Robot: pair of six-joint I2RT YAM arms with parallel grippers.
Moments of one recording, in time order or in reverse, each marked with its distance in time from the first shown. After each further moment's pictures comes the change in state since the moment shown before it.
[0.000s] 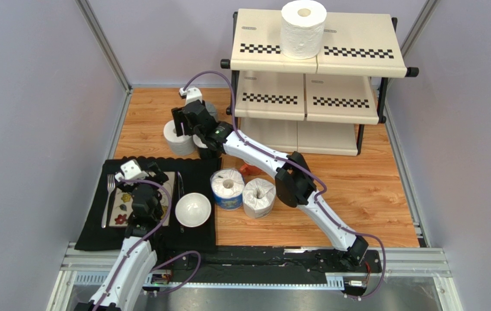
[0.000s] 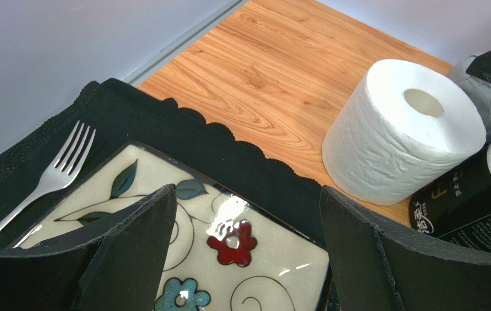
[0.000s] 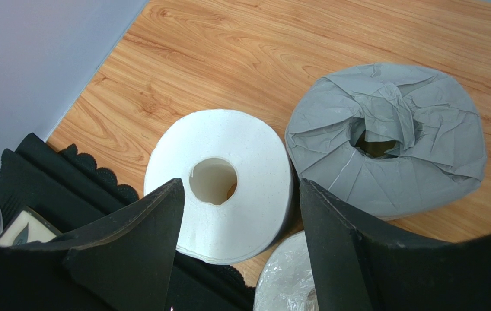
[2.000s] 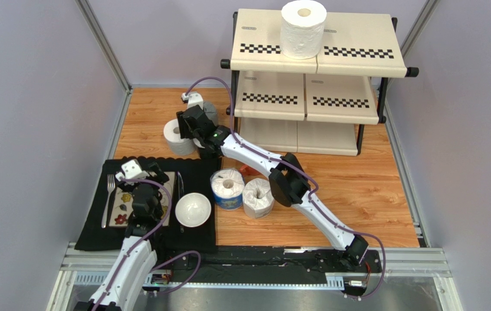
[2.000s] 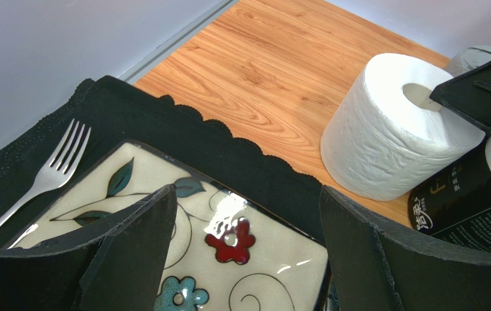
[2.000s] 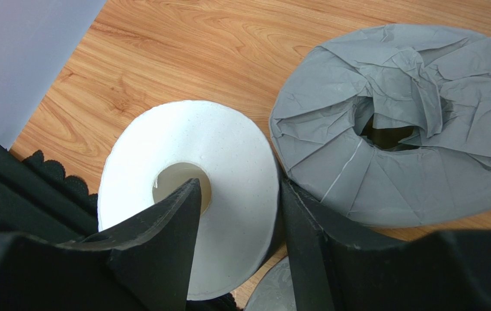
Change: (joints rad) left arm 0.000 0.011 0.000 0.000 0.014 0.000; right arm -0.011 0.112 0.068 0.007 0.015 0.044
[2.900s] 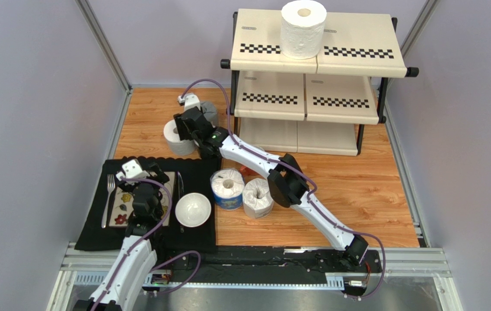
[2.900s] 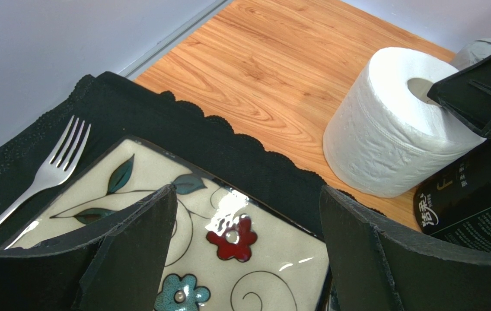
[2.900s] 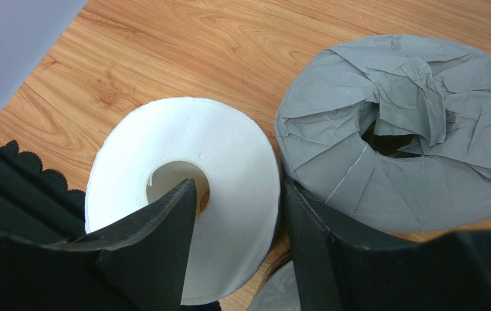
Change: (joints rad) left arm 0.000 0.016 0.000 0.000 0.000 0.000; right arm 0.005 0.018 0.016 0.004 0.024 -0.089
